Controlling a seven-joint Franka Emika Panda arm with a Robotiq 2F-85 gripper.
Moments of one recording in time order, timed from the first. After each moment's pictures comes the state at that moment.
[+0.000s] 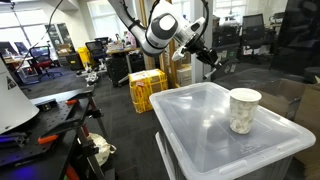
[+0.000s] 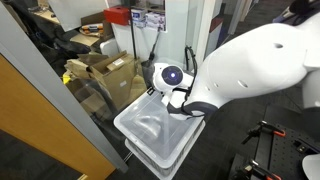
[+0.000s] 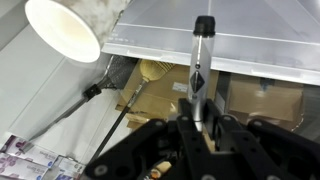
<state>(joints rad) 0.73 1.00 -0.73 -1.88 0.10 3.22 0.40</state>
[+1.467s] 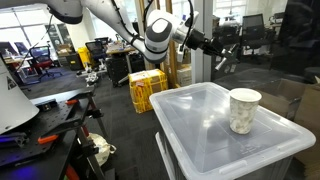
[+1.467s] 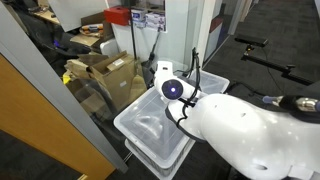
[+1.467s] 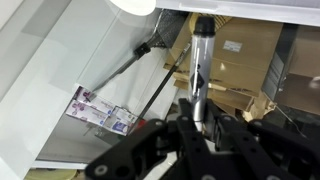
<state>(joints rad) 1.02 1.33 -1.05 -1.89 0.47 3.23 0.44</state>
